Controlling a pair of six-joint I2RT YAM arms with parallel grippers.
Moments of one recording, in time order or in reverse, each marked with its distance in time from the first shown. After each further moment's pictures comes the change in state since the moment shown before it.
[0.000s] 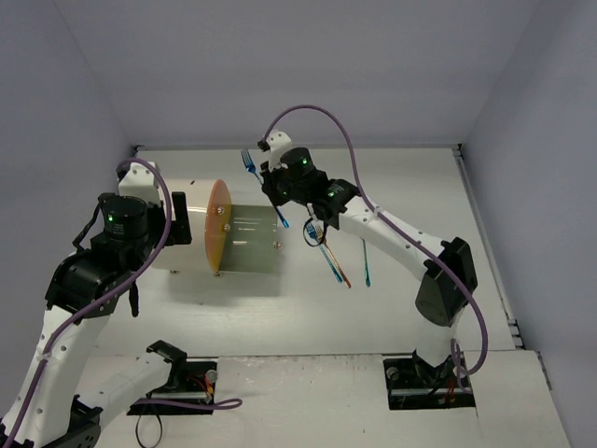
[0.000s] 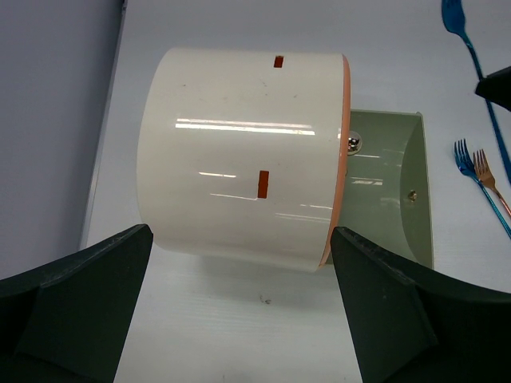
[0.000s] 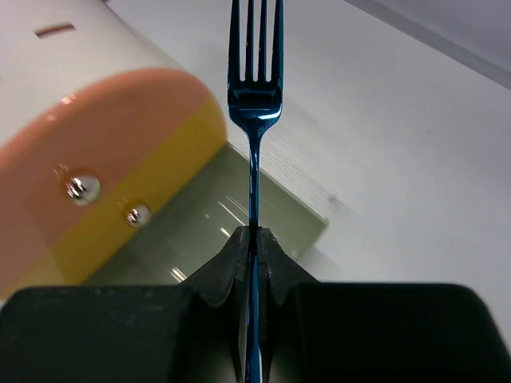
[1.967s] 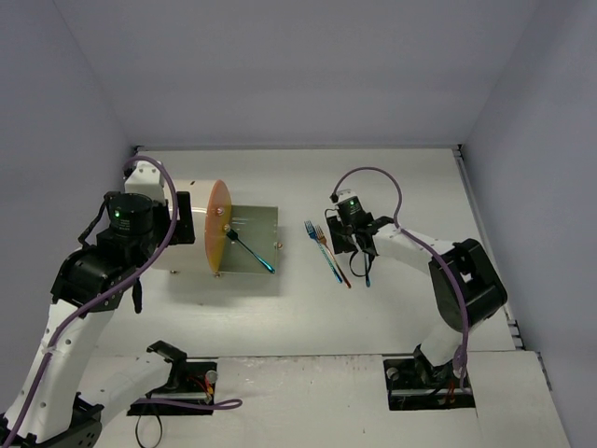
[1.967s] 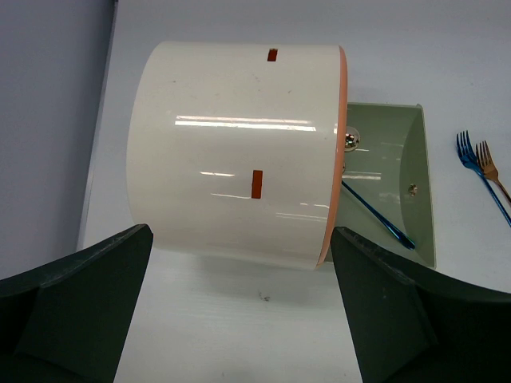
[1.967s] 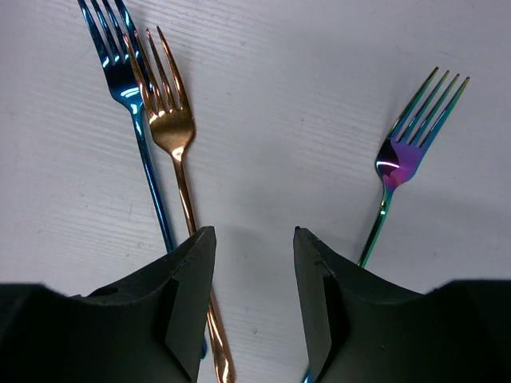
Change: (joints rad) left arm 0.000 0.019 -0.003 0.000 0.012 0.000; right arm -0.262 -0.127 -0.662 0.032 0.093 0.089
